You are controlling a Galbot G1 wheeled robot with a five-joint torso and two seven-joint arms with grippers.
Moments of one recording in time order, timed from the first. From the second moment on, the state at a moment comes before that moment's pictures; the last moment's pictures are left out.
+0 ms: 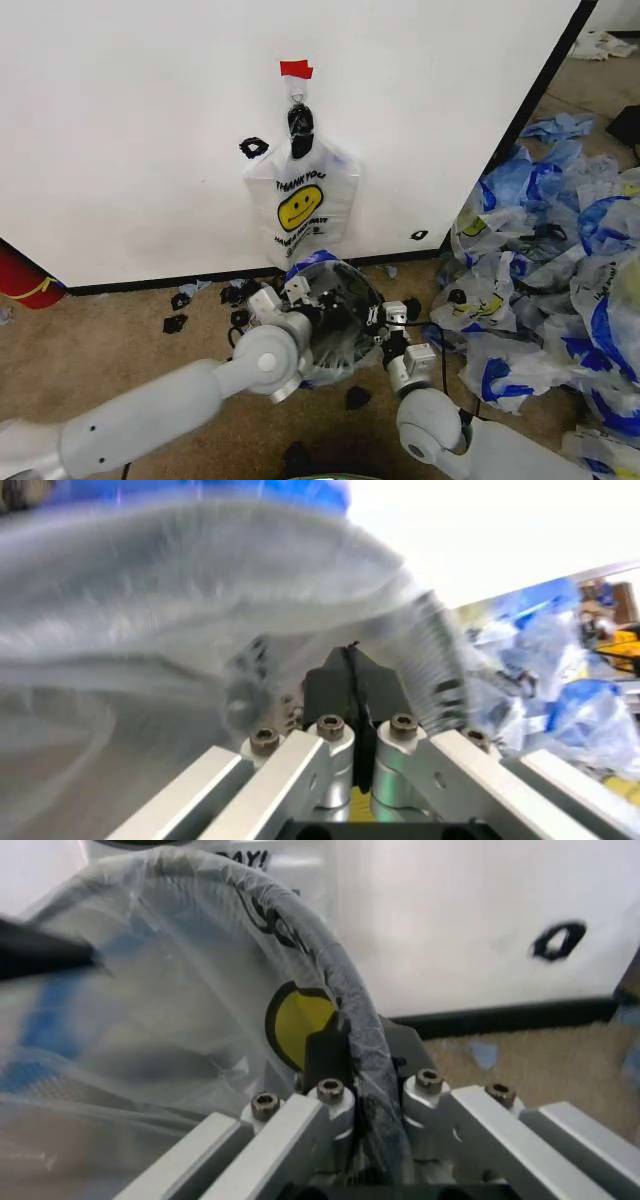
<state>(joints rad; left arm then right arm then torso) 0.51 -0.79 0.50 -2.12 -1.76 -0.22 -0.78 -0.96 0.90 -0.36 1.96 0.67 0.12 0.75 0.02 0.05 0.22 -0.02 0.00</state>
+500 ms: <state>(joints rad) 0.79 -0.60 0.15 -2.34 -1.69 -0.19 -0.66 -0.99 0.98 -0.38 2.07 0.90 0.11 0.84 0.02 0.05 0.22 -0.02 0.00</state>
